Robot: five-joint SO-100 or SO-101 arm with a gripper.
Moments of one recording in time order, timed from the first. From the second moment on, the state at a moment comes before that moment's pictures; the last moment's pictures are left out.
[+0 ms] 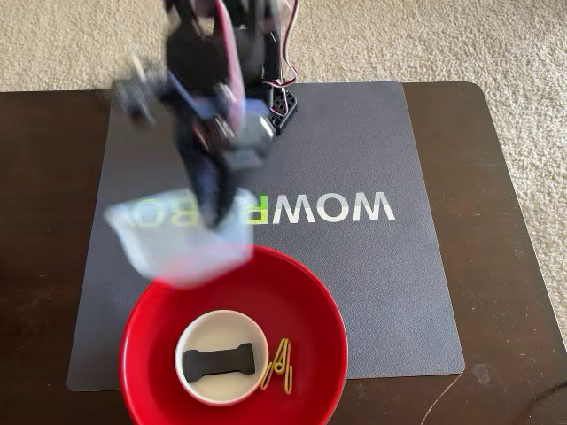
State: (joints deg) arm 1.6 97.9 77.3 64.9 41.9
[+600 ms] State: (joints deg) arm 4.0 31.8 -8.4 97.0 23.1
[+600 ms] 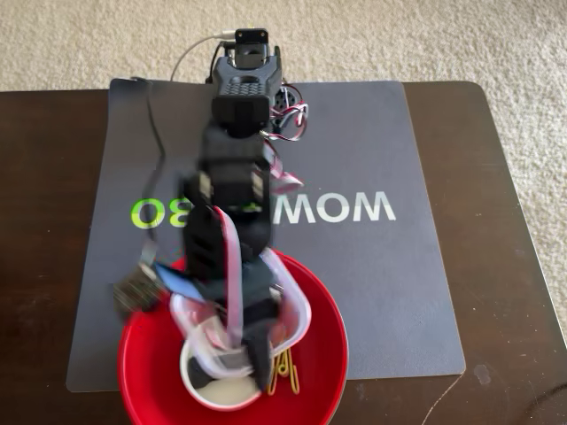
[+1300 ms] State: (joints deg) arm -0.2 126.9 93.9 88.2 9.5
